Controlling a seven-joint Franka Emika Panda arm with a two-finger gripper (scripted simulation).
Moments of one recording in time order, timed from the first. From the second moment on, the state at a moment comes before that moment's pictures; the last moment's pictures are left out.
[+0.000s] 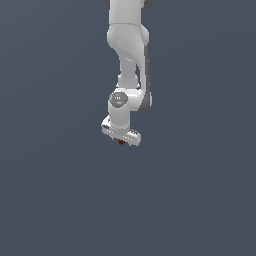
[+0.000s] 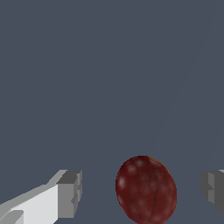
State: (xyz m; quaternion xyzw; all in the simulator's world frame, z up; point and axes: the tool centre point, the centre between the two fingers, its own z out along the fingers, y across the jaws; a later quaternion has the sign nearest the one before) arm -0.075 -0.035 0.018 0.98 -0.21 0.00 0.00
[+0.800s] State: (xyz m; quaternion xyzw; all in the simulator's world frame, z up) arm -0.076 -0.034 0.020 0.98 -0.21 0.00 0.00
